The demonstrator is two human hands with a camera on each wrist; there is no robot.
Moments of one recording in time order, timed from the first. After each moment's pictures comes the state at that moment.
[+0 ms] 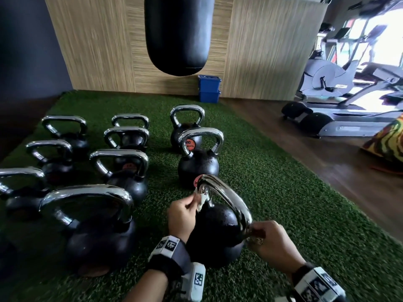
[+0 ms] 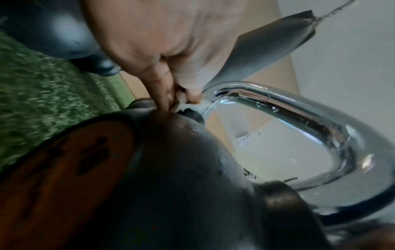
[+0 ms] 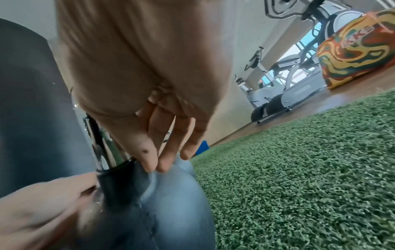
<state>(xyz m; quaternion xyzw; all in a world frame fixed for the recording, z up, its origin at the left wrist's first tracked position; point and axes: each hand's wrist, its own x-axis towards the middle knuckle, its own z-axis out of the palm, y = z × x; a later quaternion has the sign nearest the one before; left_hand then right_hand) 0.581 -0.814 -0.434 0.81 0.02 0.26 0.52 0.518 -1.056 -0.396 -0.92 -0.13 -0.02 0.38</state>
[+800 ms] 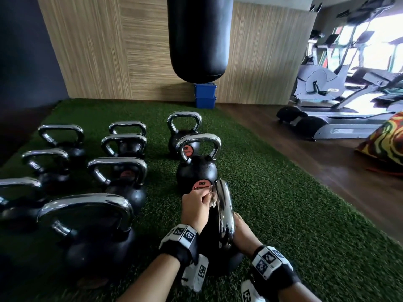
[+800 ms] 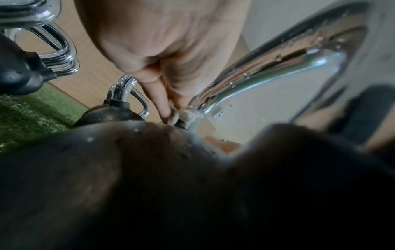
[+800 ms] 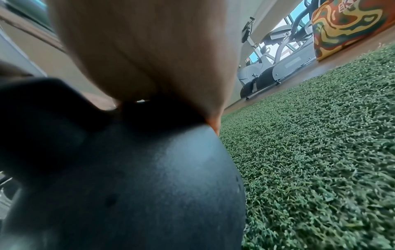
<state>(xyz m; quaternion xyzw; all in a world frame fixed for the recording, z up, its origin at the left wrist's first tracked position) 0.599 -0.838 -0.387 0.87 -0.04 0.20 0.44 0.583 -0.993 -0.440 -0.91 -0.04 0.04 0.41</state>
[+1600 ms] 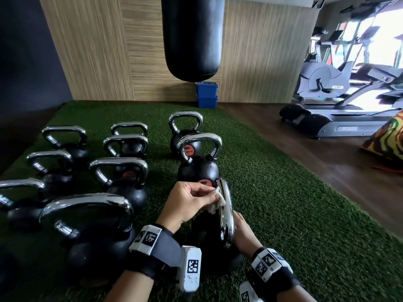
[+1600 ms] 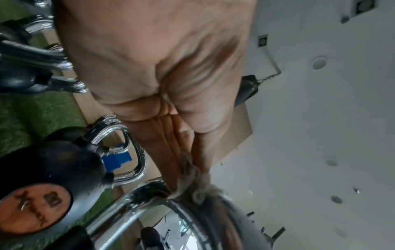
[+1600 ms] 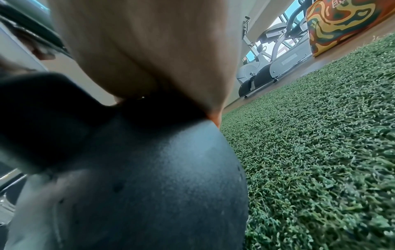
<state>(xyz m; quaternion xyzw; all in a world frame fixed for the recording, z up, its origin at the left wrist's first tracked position) 0.577 -0.803 -0.348 0.76 -0.10 0.05 0.64 0.573 -0.992 -0.432 -0.88 -0.03 0.04 0.48</state>
